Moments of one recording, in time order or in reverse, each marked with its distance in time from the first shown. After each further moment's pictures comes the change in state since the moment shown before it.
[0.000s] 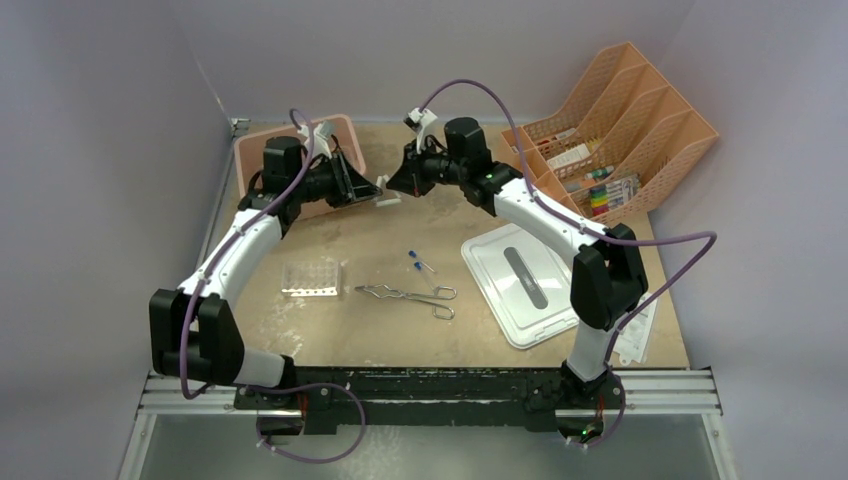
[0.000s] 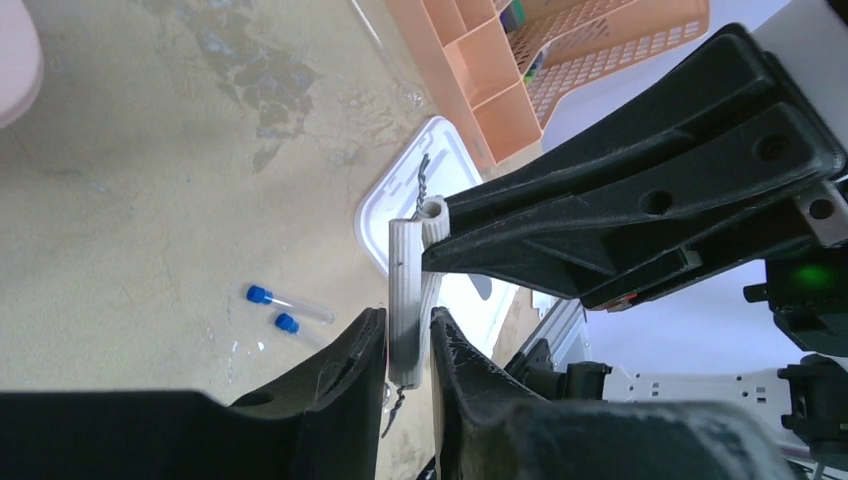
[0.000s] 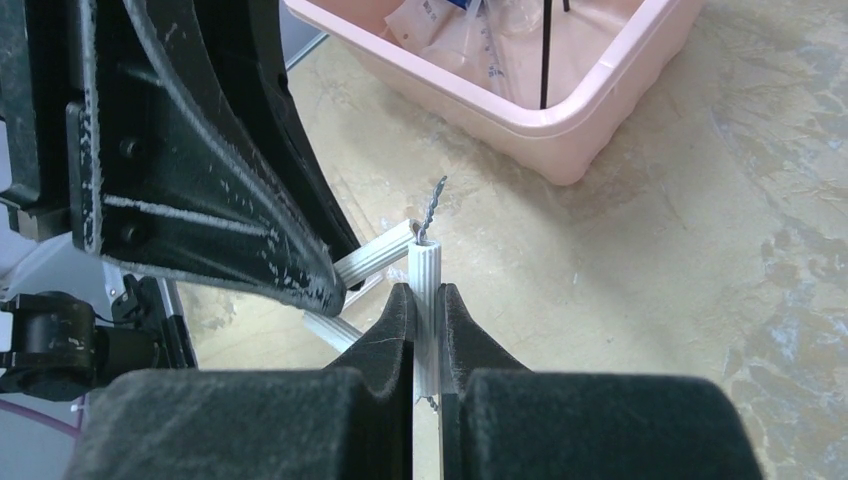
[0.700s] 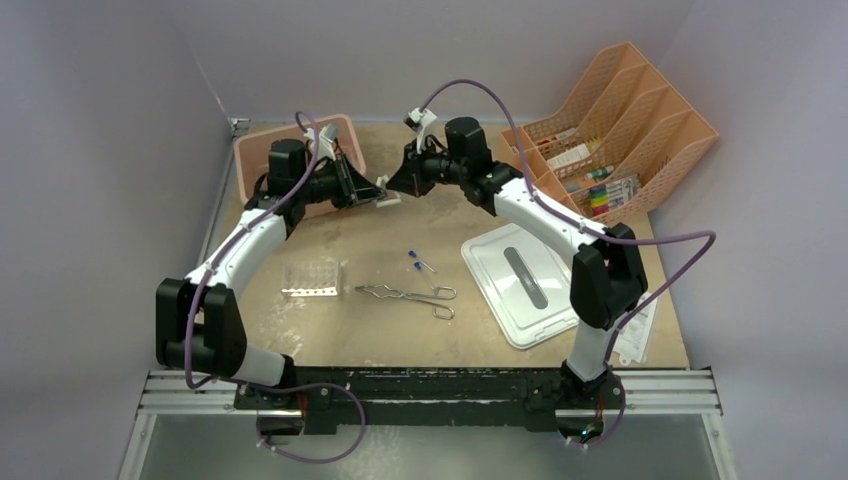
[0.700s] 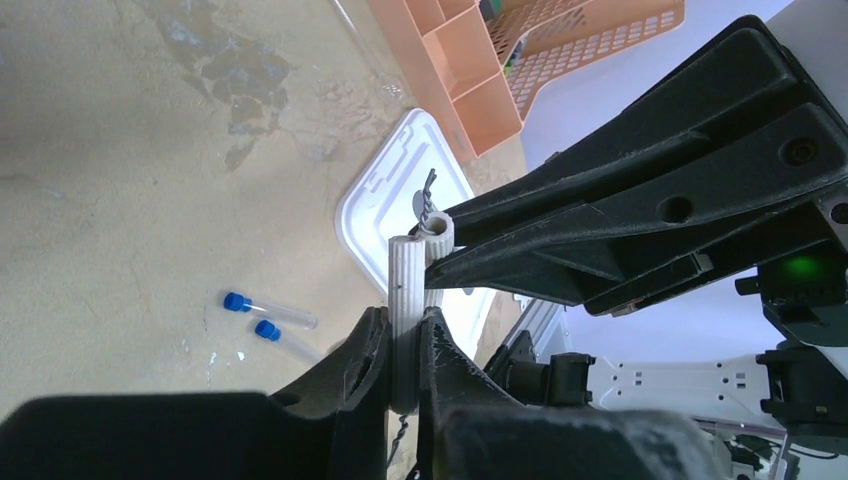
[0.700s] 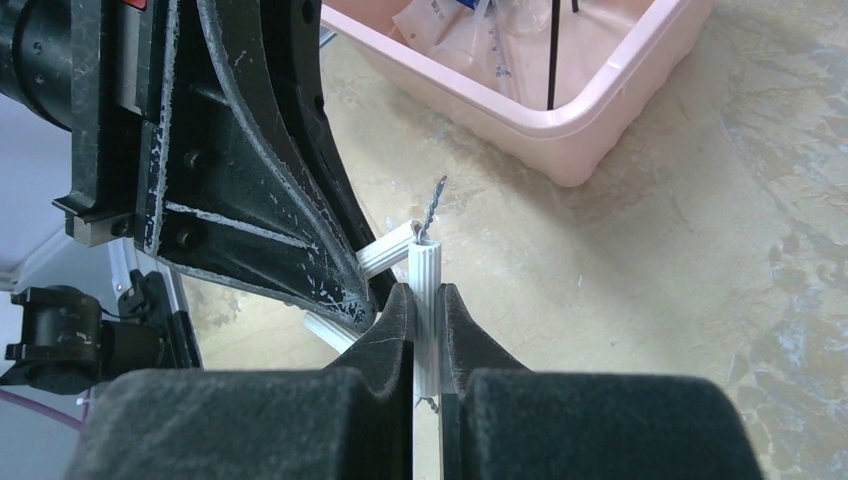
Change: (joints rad) left arm 0.005 0.040 -0.047 0.141 0.056 -0.072; right arm -0.006 0.002 -0.001 0.009 -0.024 0.002
